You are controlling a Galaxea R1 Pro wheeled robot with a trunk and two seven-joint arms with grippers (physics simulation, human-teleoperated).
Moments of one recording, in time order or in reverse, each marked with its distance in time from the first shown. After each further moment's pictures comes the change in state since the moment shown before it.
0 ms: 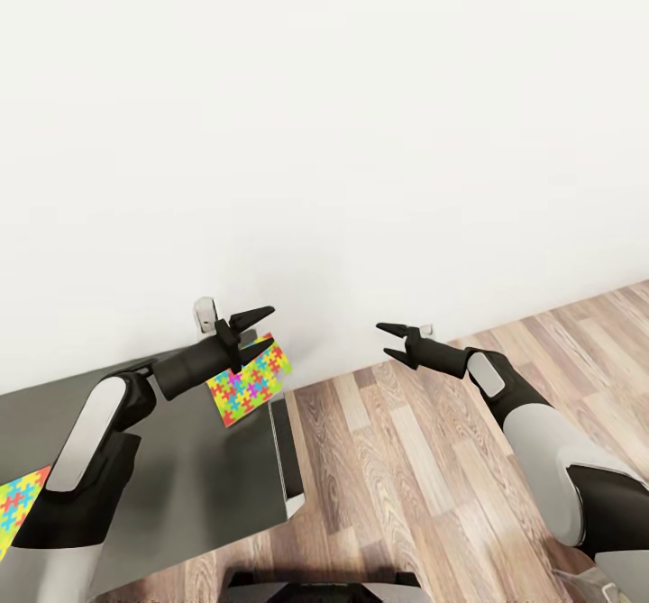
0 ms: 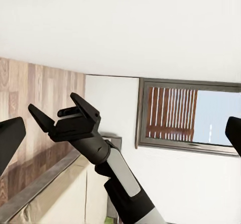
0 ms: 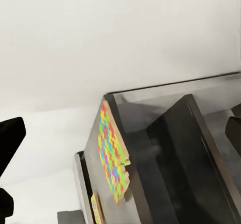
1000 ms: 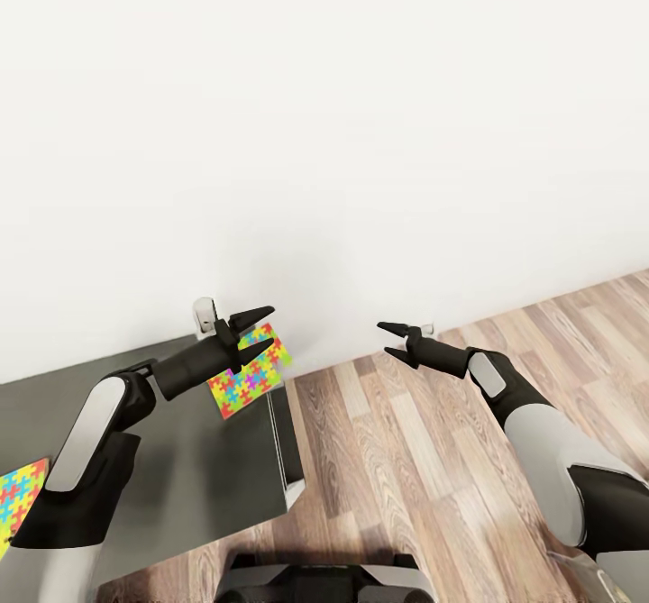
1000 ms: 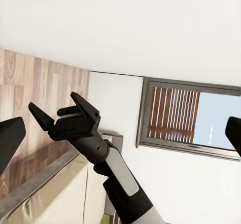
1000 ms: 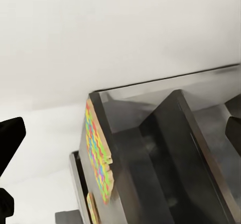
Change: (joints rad) left arm 0.000 0.002 0.000 0.000 0.007 0.002 -0.001; right arm 0.000 -0.004 0.002 0.000 0.002 -0.010 0.014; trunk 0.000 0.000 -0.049
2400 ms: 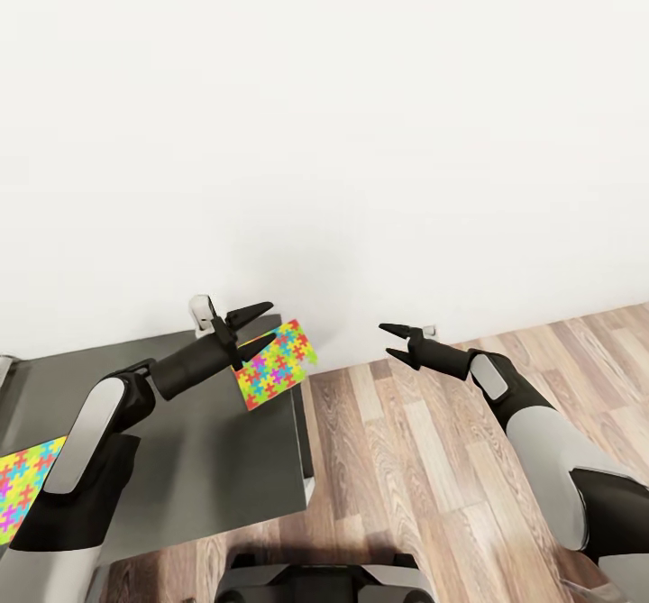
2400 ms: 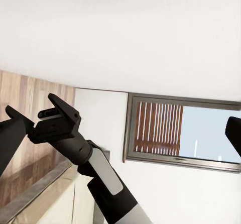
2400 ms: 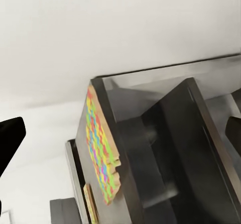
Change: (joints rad) left arm 0.004 0.000 -0.003 -0.014 -0.001 0.001 -0.068; right arm 0.011 -0.005 -0.003 -0.009 0.000 -0.004 0.001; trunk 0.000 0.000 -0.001
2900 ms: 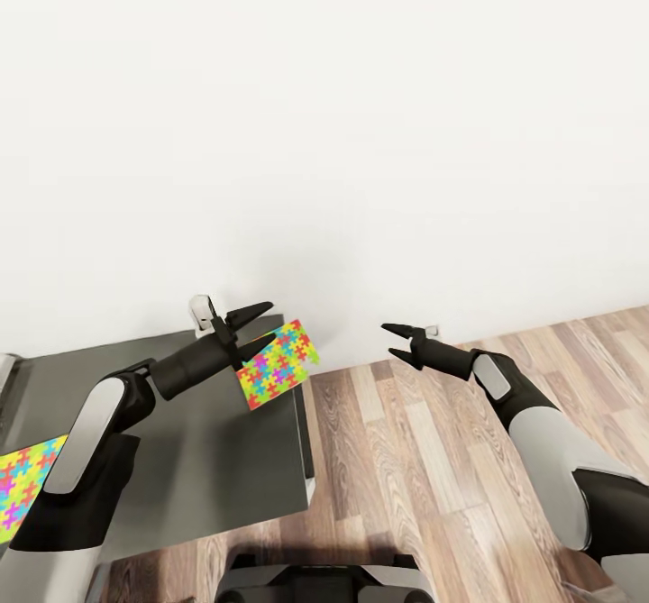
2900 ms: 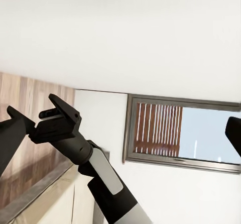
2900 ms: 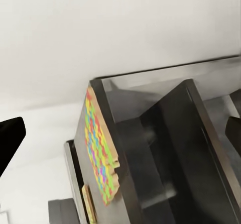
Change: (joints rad) left arm 0.000 0.000 0.000 0.000 0.000 0.000 -0.001; right arm 0.000 -0.009 0.000 0.000 -0.001 -0.001 0.000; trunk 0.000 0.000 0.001
